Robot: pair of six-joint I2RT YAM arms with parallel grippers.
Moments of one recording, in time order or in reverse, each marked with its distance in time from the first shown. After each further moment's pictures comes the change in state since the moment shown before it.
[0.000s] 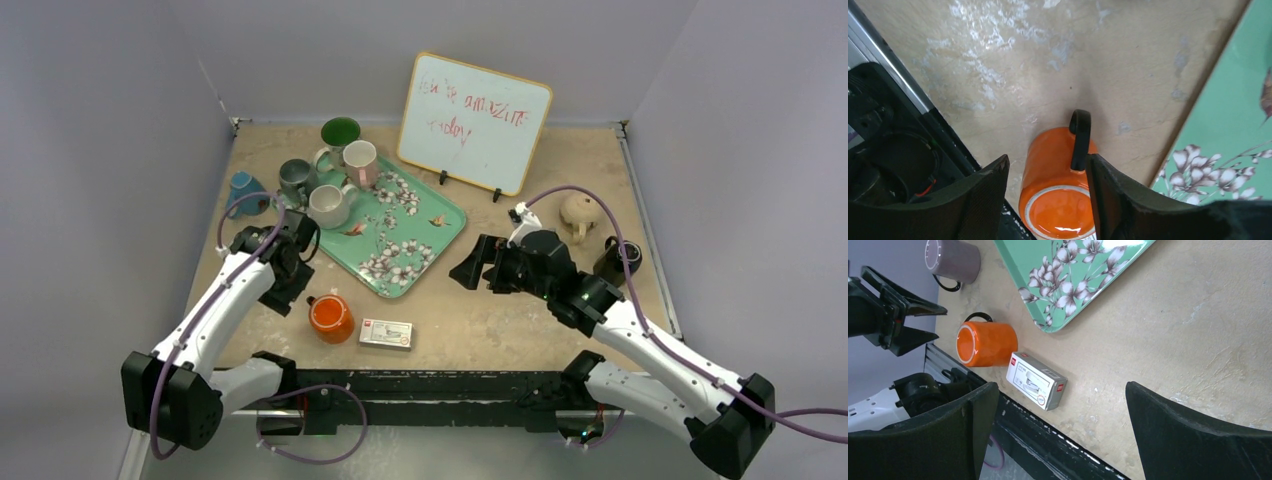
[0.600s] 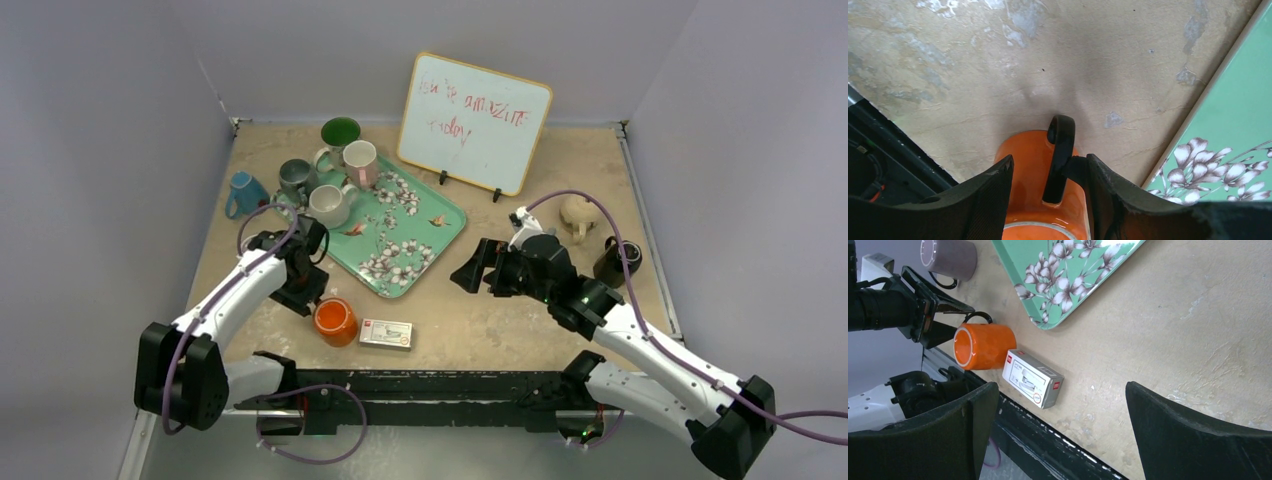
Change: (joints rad) left arm 0.001 0.080 -0.145 0.211 0.176 -0.015; right arm 0.000 -0.018 -0.039 0.018 -0.003 0.002
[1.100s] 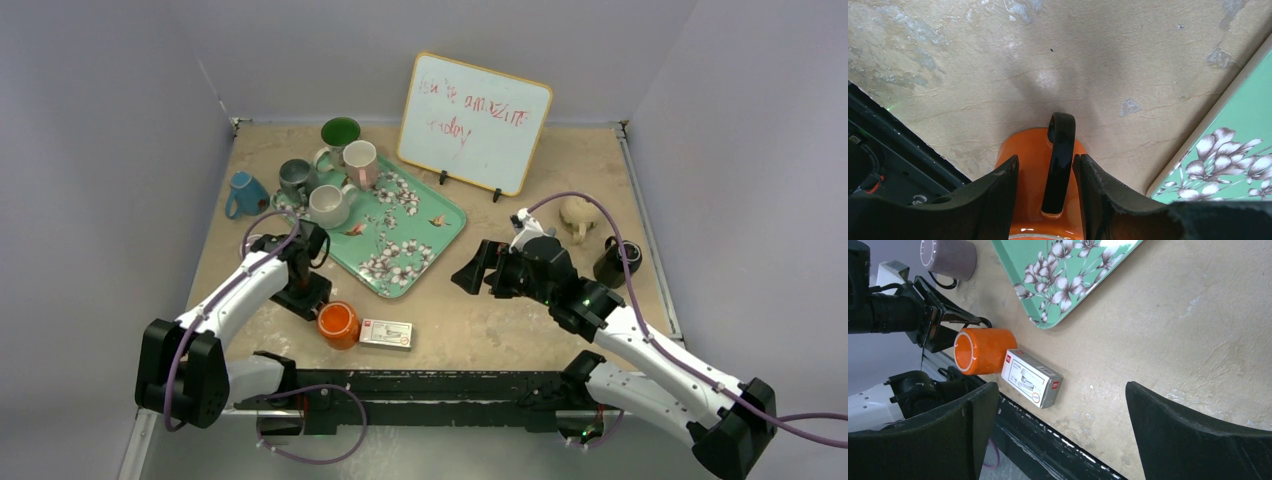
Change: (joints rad) left arm 0.000 0.020 -0.038 0.029 0.090 0.010; right arm 0.000 -0.013 -0.017 0.006 0.002 0.002
